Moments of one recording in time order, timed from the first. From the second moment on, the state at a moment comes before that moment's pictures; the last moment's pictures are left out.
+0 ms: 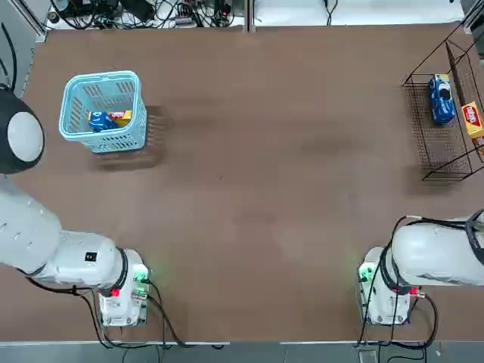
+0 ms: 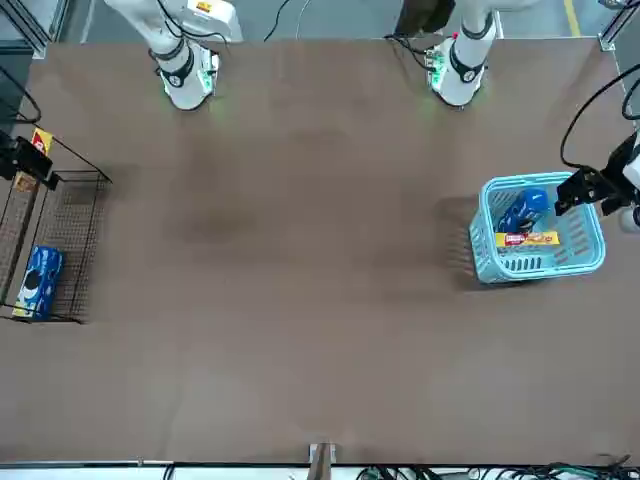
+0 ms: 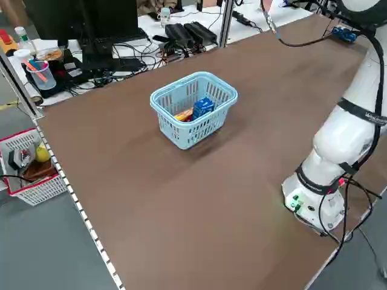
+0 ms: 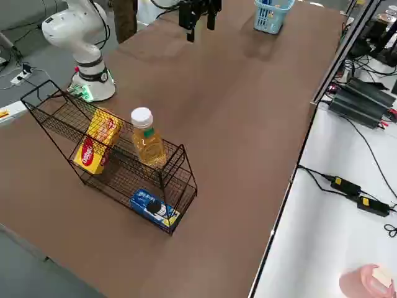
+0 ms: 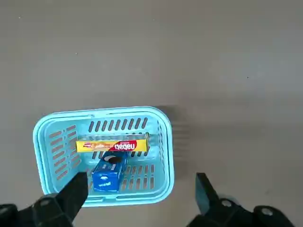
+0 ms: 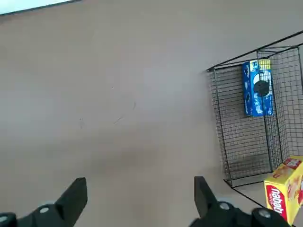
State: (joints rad) left arm -0.07 0.13 0.06 -1.44 0.00 1.59 0.00; right arm -0.14 -0.02 0.08 -1.53 -0.02 1.57 0.13
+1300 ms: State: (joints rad) left arm 0.07 0.10 0.06 -1.85 -0.01 1.88 0.01; right arm -0.11 -0.02 0.08 -1.54 -0.02 1.57 0.14
